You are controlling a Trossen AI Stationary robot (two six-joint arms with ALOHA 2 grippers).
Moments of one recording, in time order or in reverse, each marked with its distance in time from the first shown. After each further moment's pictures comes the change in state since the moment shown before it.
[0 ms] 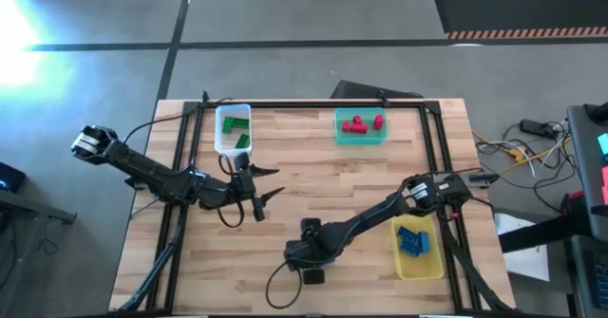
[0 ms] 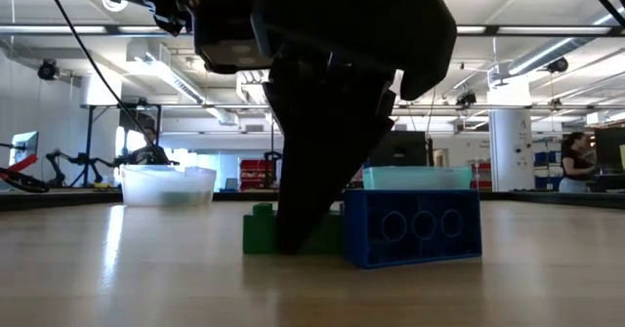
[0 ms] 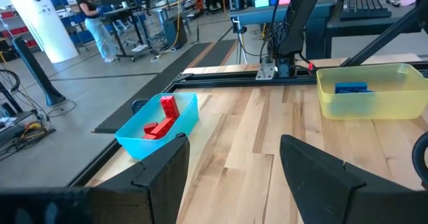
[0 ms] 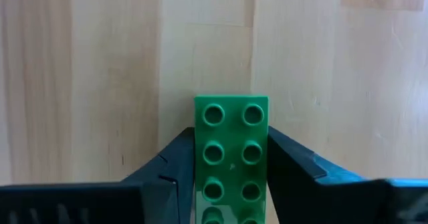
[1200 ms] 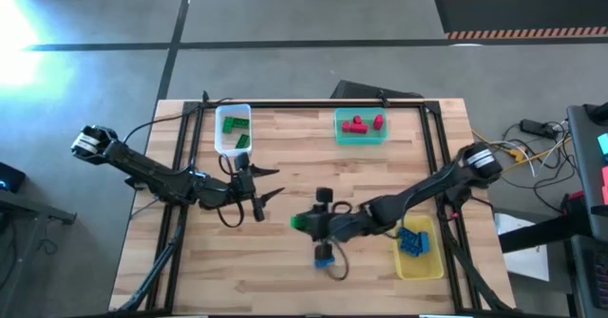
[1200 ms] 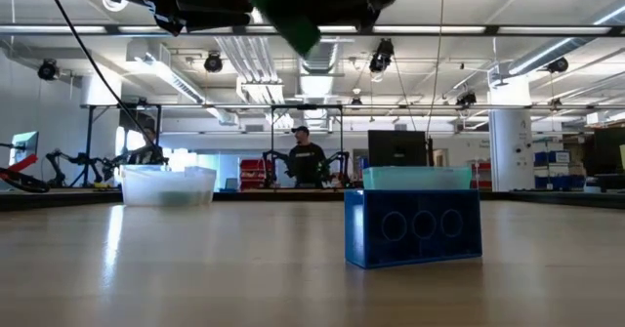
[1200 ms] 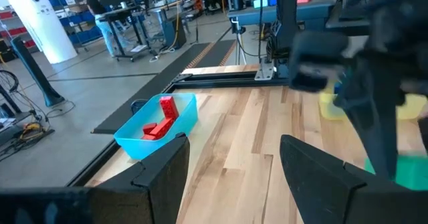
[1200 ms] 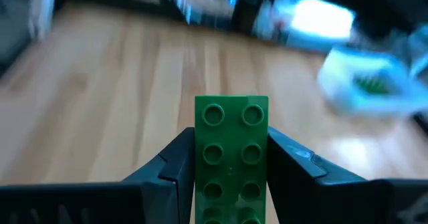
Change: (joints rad) left arm 0.000 0.000 0.001 0.002 0.003 0.003; right arm -0.010 -0.554 -0.683 0.874 0.375 -0.332
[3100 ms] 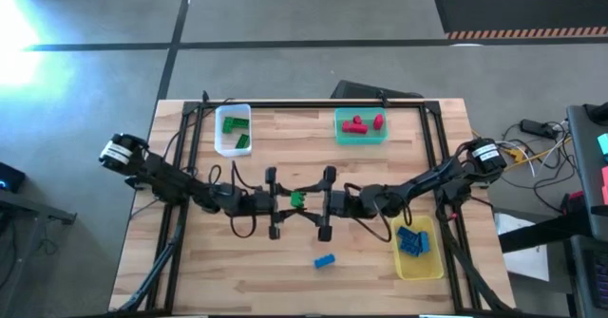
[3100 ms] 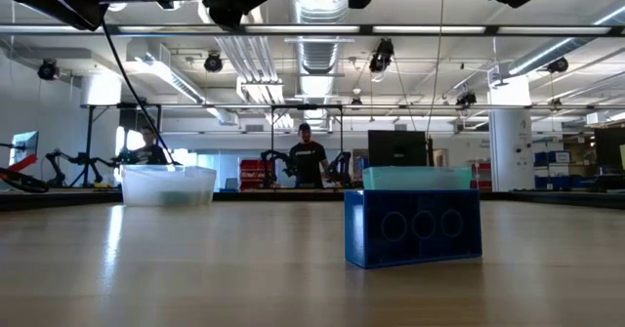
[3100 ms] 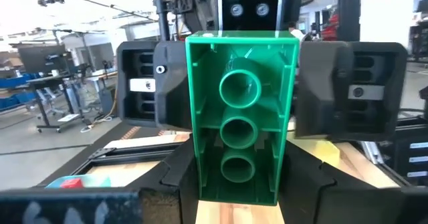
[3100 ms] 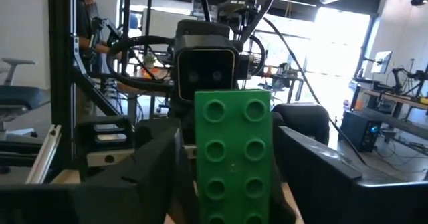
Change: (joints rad) left arm 0.028 0.369 0.034 0.652 0.315 0.123; right arm -0.093 -0.057 -0.275 0.907 -0.104 -0.197
